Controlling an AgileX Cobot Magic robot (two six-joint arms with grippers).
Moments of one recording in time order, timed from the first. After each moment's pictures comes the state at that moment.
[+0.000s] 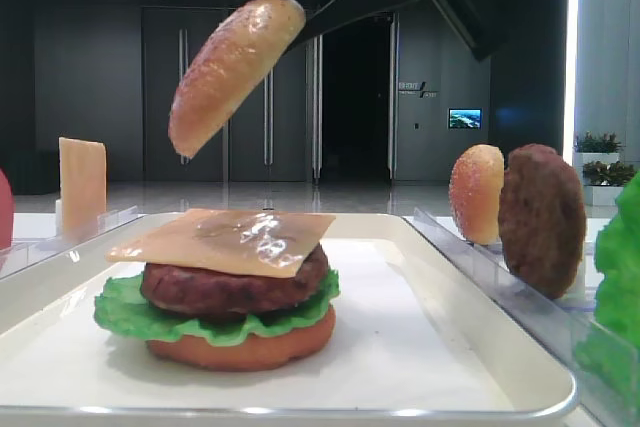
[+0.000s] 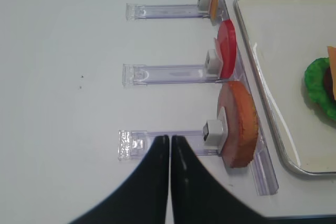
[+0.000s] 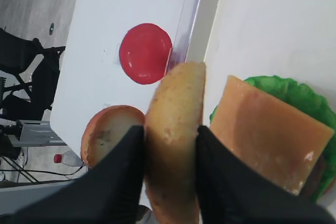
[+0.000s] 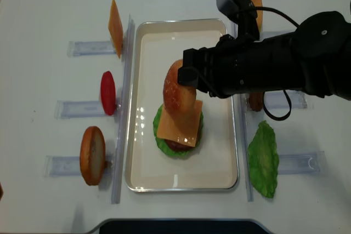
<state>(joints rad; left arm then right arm) -0.05 -0.02 -0.47 0.04 1.11 -0.05 0.64 1.51 -0.88 1.38 0.48 -0.61</state>
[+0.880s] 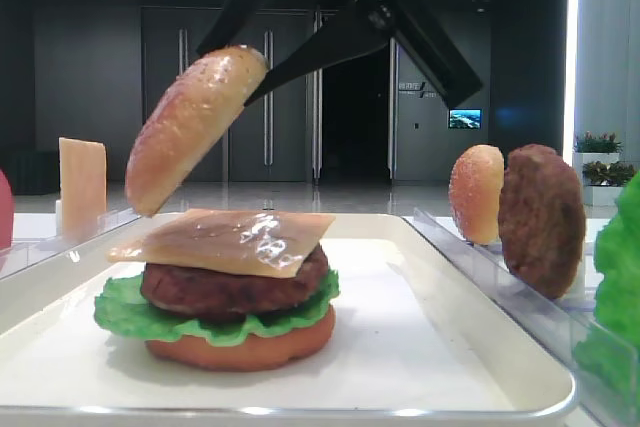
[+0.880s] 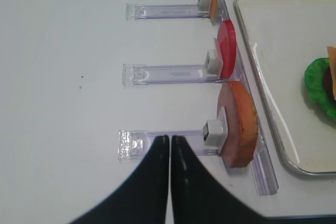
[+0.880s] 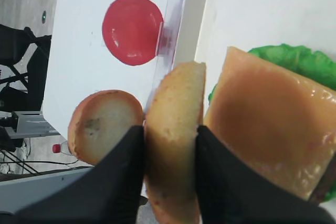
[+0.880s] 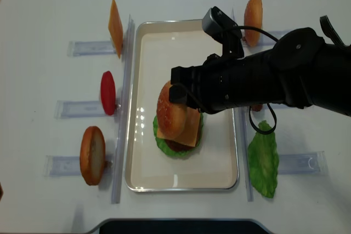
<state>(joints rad) -0.05 -0.02 -0.47 0.04 1.11 -0.05 0.70 1.59 -0.88 1.43 0.45 -0.61</state>
